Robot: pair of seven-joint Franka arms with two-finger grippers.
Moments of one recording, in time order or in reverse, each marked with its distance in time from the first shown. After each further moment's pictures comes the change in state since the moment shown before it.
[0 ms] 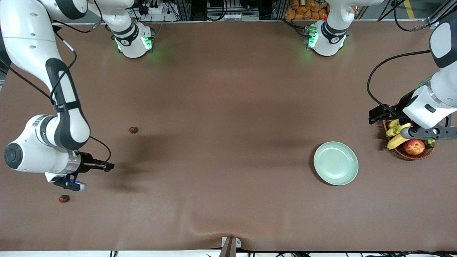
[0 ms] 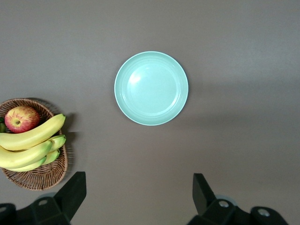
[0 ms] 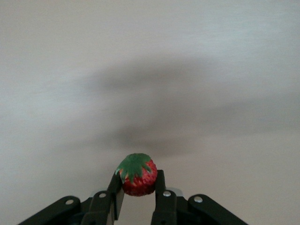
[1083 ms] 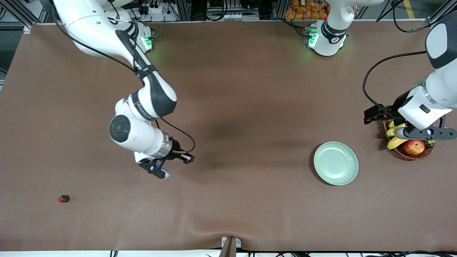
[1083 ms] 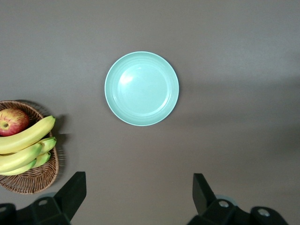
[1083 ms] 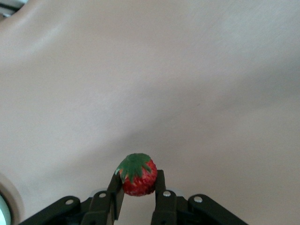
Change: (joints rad) left arm -0.017 0.006 -0.003 0.000 -0.025 0.006 0.000; right arm 0.366 0.020 0.128 0.067 0.003 0.206 0.701
